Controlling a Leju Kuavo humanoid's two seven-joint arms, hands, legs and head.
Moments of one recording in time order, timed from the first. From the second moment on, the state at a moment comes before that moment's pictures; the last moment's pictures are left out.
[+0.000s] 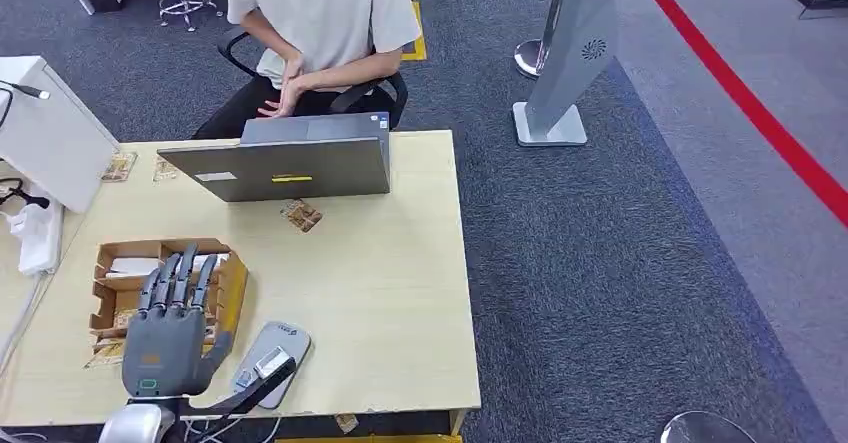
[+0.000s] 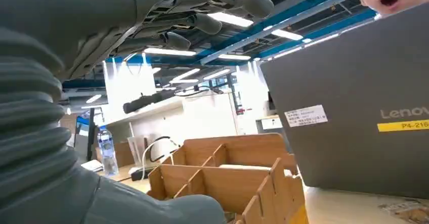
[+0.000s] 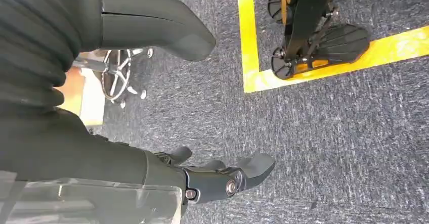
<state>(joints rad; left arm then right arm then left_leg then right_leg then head) 0.10 0.14 -0.23 -1.75 -1.50 0.32 0.15 -0.10 0.14 -1.29 -0.21 1.23 -0.05 0.00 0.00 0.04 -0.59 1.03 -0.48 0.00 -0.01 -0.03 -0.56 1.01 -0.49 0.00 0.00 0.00</state>
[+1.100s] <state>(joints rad) 0.18 0.11 -0.18 -1.60 -1.50 0.33 0.18 -0.10 0.14 -1.29 -0.21 1.24 -0.05 0.01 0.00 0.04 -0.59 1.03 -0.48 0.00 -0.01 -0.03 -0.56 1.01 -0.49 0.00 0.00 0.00</state>
